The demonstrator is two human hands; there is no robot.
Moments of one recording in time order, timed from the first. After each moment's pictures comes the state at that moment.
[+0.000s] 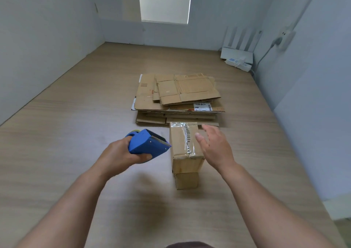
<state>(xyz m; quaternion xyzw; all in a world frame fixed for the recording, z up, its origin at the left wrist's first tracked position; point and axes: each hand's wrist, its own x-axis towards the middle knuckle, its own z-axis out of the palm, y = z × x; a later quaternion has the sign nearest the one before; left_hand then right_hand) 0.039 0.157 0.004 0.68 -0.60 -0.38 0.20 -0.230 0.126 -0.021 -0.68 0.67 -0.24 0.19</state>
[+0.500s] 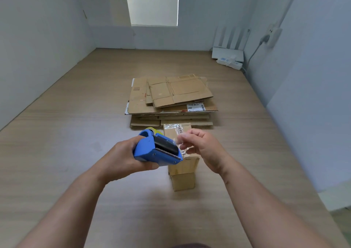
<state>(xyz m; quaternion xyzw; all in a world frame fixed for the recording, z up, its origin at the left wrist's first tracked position) 0.016 0.162 0.035 0.56 -0.67 -0.44 0.21 -0.218 0.144 0.019 -0.52 0.51 -0.36 0.58</state>
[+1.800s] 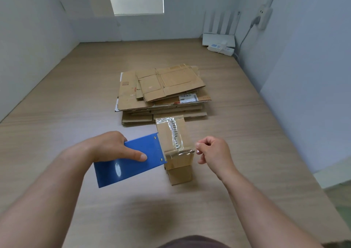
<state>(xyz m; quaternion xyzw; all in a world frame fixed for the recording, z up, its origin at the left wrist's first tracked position) 0.019 0.115 0.053 0.65 -0.64 -0.40 -0.12 -0.242 0.164 -0.026 -0.41 0.69 -0.41 0.43</state>
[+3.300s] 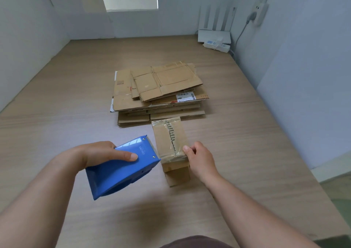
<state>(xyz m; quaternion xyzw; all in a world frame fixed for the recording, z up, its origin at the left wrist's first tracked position) 0.043 0.103 0.031 0.63 -0.59 -0.49 -0.13 -0.213 0.158 -0.061 -0.49 0.75 -0.28 0.34</state>
